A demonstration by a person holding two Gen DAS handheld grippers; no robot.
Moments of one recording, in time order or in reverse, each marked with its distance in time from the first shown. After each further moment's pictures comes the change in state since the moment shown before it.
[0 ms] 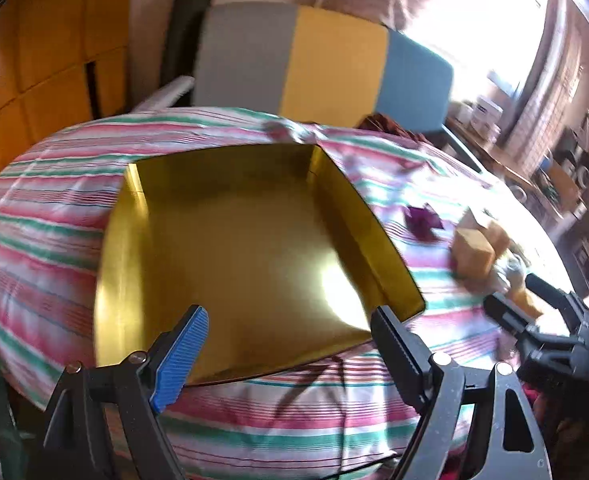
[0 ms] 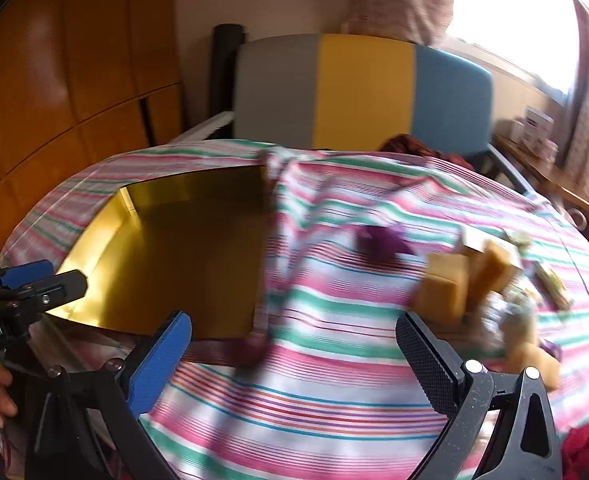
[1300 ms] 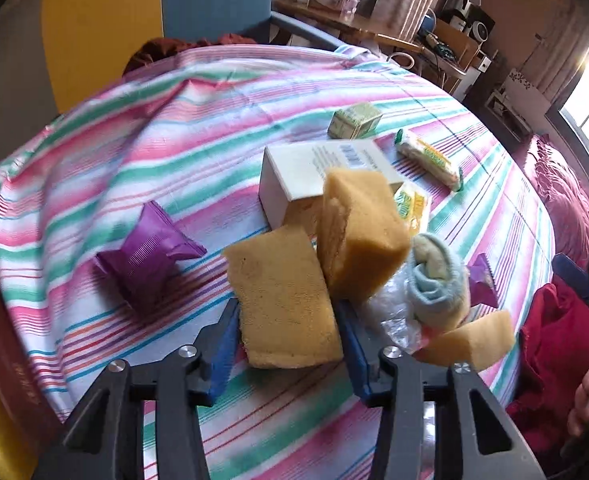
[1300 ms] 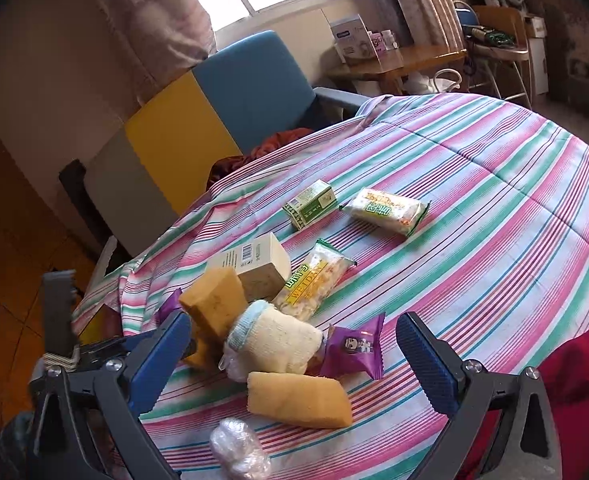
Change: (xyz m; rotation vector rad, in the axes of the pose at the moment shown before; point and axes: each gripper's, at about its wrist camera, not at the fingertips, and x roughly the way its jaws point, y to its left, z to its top) left arm 0.183 -0.256 0.057 0.455 0.303 -0.312; right arm -0.044 -0.269 -0.030 0.664 -0.074 -0.082
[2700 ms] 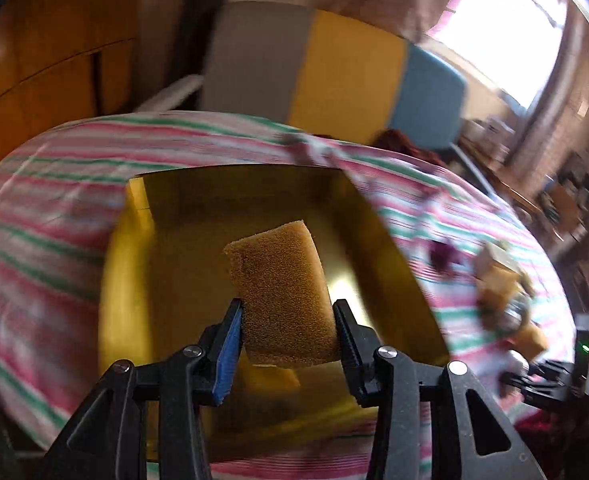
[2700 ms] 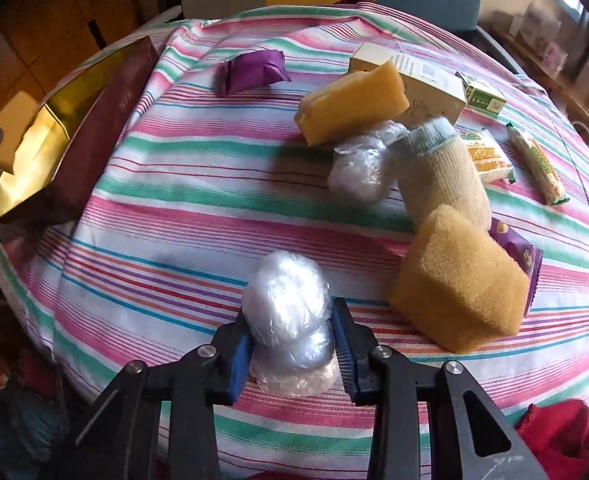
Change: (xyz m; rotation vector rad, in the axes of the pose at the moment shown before) left arm -0.212 0.193 -0.203 -0.531 -0.343 0.326; right arm 0.092 0.102 -0.110 -0.633 0.509 -0.064
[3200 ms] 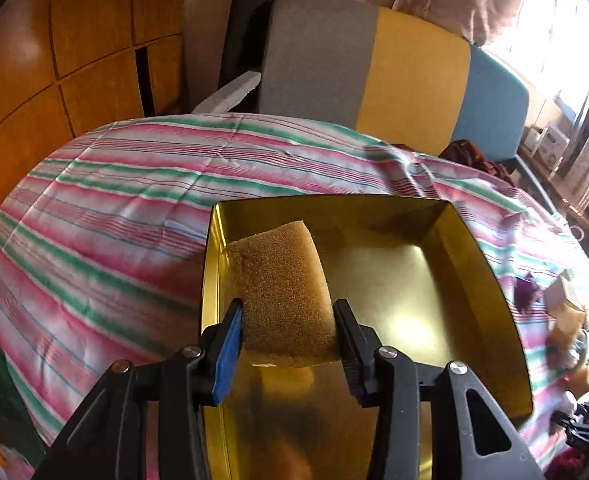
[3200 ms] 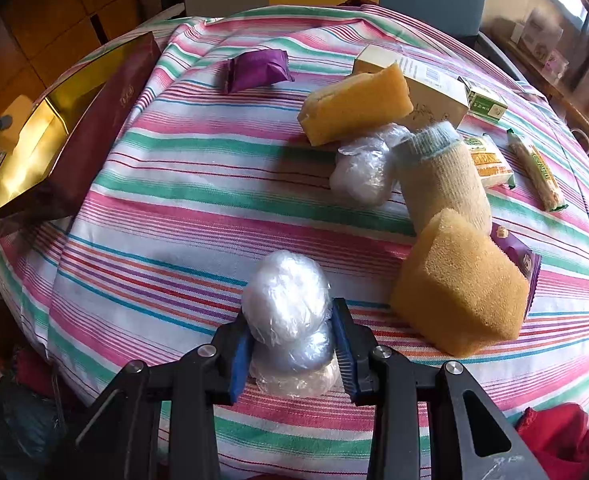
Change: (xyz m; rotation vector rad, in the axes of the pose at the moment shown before) left arm 0.040 0.051 0.051 -0.021 0.035 0.174; right arm 0.007 0.007 0.002 -0.019 -0.006 -0.017
